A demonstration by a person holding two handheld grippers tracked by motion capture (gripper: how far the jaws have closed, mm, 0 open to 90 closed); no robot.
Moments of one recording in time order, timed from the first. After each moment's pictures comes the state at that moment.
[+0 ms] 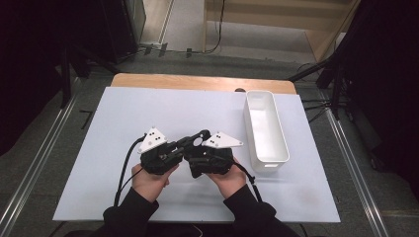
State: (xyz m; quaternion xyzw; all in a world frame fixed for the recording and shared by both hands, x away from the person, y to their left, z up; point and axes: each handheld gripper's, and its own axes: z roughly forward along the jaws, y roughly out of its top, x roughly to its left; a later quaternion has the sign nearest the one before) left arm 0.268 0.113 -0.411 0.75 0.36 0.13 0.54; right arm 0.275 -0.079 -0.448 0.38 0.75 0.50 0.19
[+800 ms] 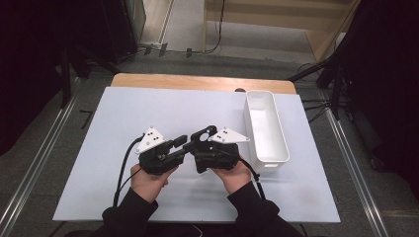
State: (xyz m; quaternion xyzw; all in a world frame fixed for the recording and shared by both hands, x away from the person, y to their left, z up) left arm 0.267 0.116 -0.409 0.74 0.36 0.13 0.55; right arm 0.284 -0.095 -0.445 0.40 0.74 0.50 0.20
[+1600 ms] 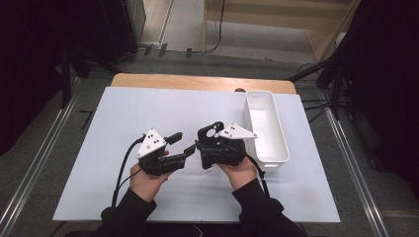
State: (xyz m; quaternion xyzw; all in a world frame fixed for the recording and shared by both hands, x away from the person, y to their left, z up) left arm 0.272 0.121 -0.421 0.75 0.31 0.16 0.56; right arm 0.291 -0.110 -0.442 0.41 0.74 0.50 0.20
